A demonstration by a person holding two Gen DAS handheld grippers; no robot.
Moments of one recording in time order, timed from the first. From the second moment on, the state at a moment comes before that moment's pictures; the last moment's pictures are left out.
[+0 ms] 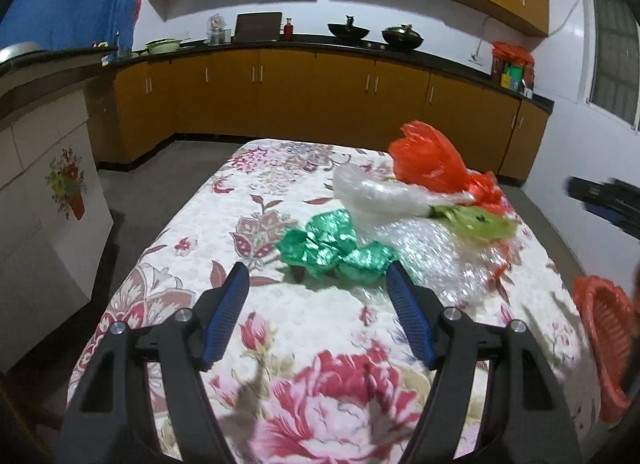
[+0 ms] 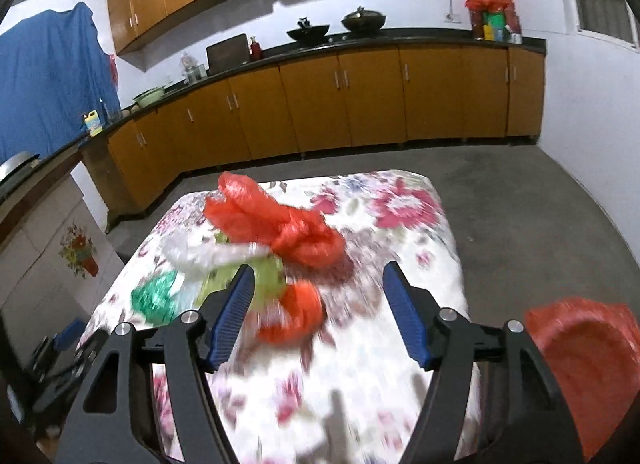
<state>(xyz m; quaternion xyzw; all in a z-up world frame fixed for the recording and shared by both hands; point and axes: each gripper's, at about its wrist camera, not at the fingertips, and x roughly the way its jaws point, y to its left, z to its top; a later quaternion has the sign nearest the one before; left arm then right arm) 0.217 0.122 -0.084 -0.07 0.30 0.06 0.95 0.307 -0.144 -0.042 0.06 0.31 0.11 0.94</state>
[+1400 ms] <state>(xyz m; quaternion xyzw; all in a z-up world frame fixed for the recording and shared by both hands) 0.318 0.135 -0.125 -0.07 0.39 0.05 0.92 0.332 -0.201 -0.078 0.08 0.37 0.11 0.92</state>
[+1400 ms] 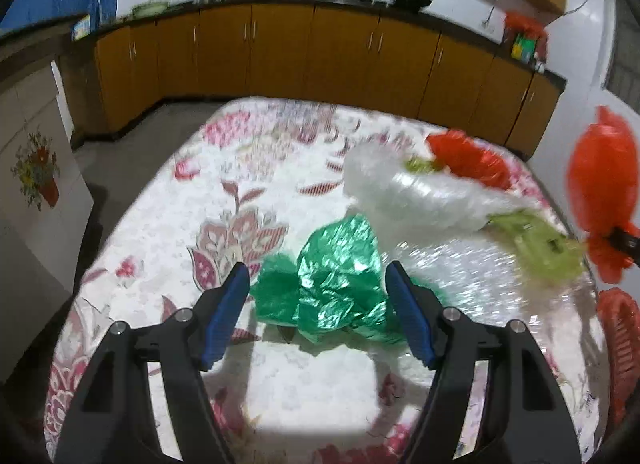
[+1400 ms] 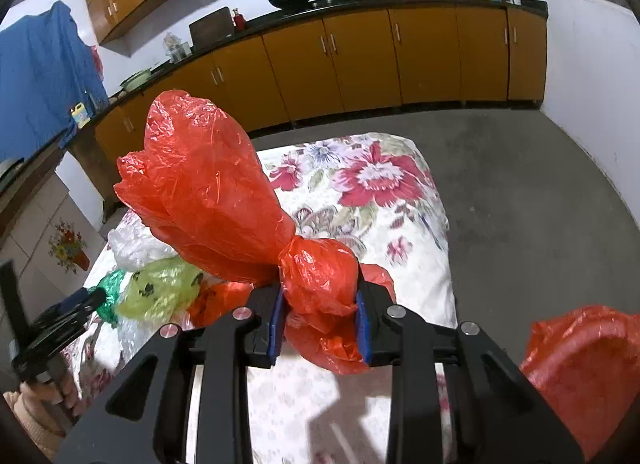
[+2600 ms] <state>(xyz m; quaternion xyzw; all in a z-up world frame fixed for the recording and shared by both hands) 0.306 0.120 -0.139 -0.05 0.41 0.01 0.91 0.271 -0.213 -0.076 0.10 0.37 0.12 0.92</state>
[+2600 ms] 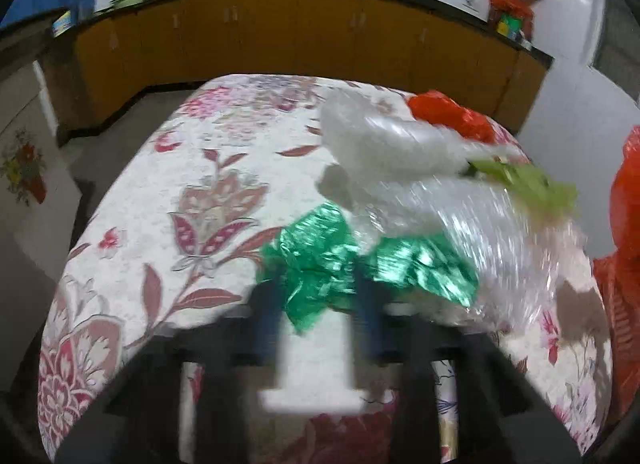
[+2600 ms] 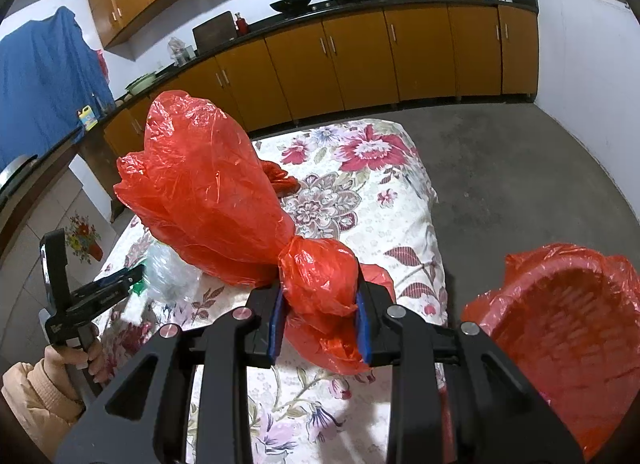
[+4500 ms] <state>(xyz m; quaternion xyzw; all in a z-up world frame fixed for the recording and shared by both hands) 0.222 0.038 -0.020 -0.02 0.30 -0.12 0.95 0.190 -0.274 -0.036 0.14 0.31 0.07 0.94</state>
